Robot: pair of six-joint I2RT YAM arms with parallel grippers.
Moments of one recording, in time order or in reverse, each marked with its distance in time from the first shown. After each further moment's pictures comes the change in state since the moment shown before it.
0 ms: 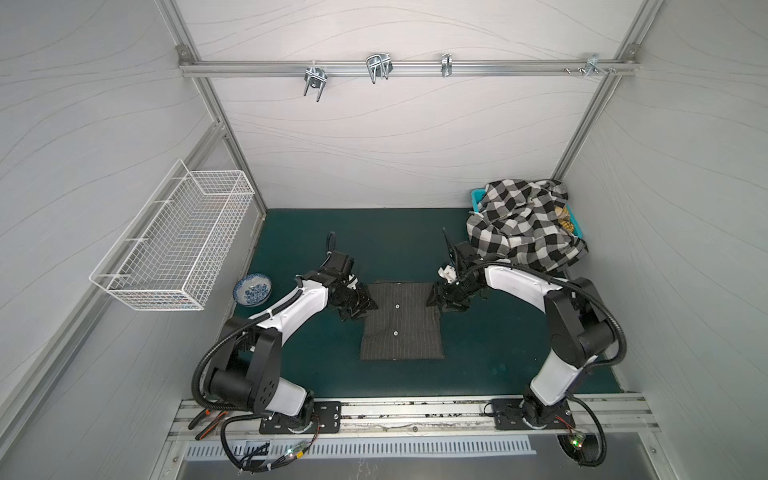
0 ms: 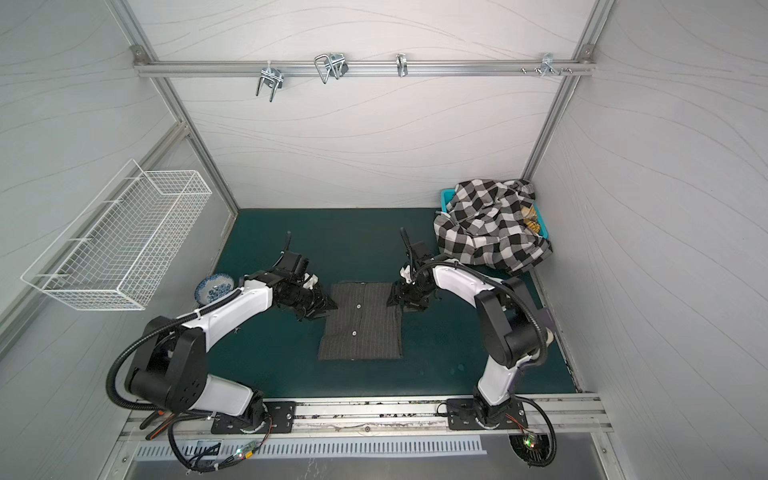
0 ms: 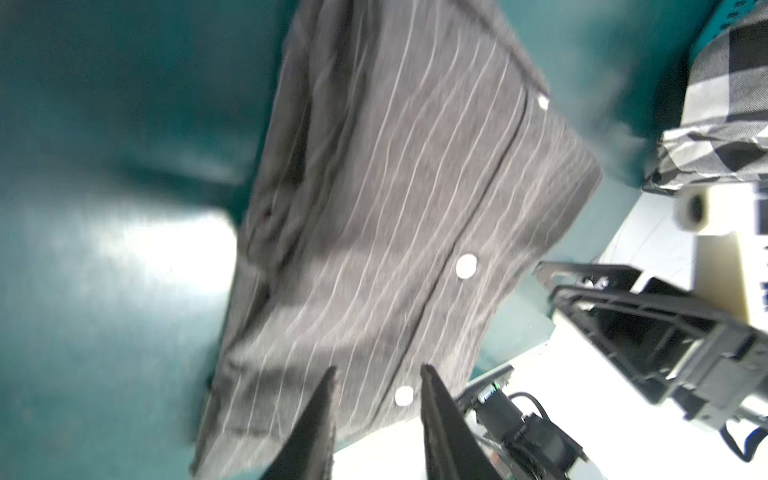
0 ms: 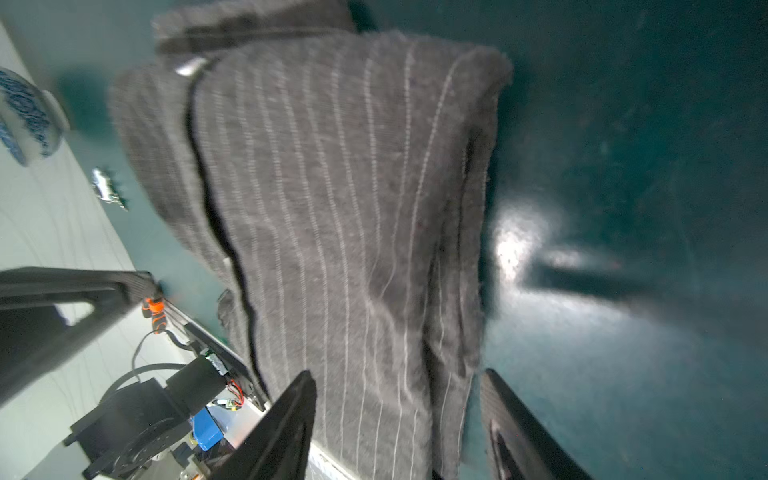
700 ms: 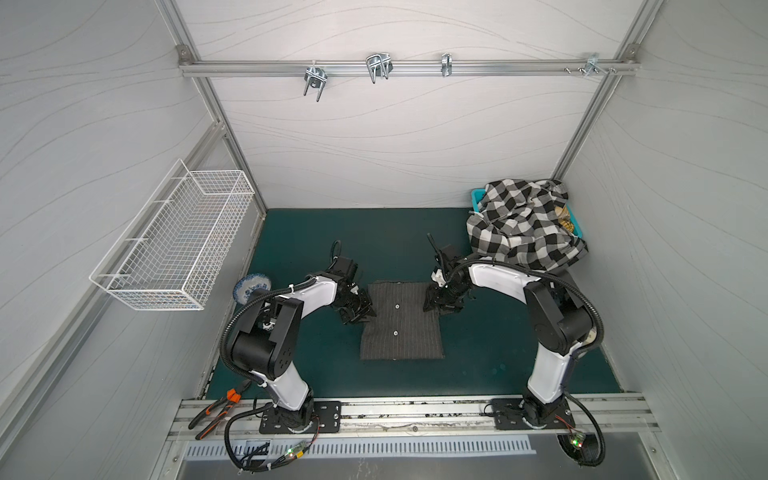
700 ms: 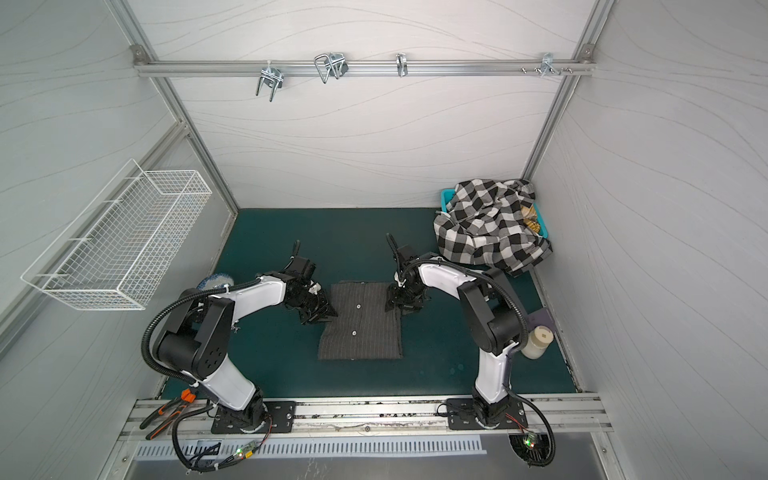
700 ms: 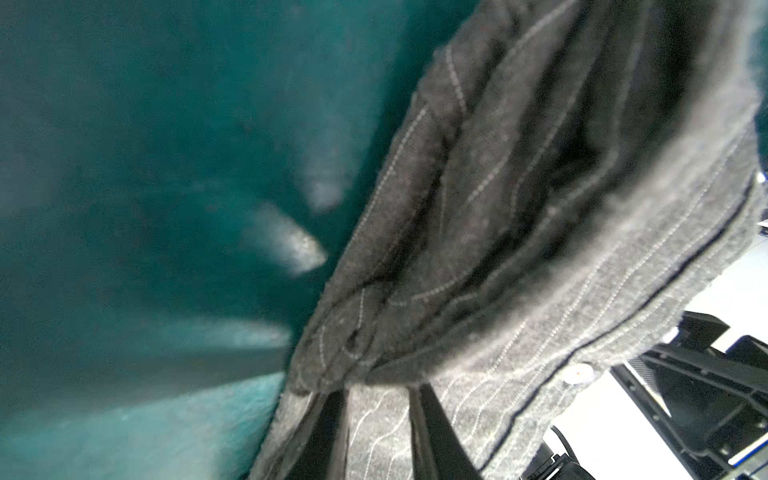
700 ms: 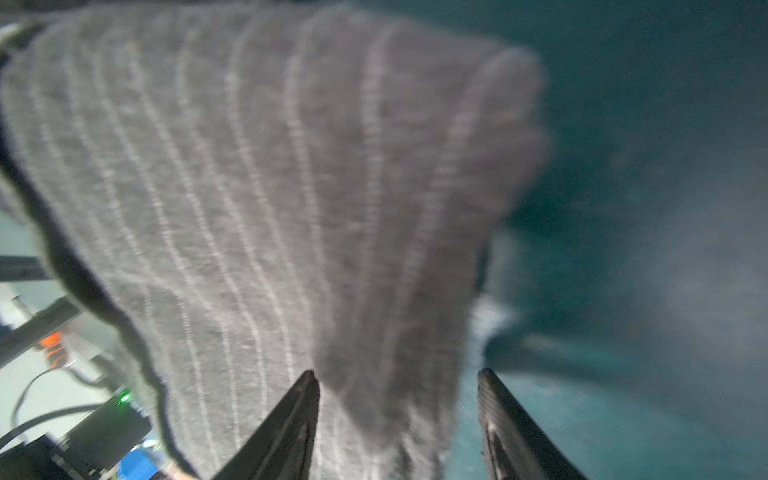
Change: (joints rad) left arm 0.006 0.160 -0.024 0.070 -0.020 0.013; right arm 0.066 0.090 0.083 -0.062 0.164 -0.015
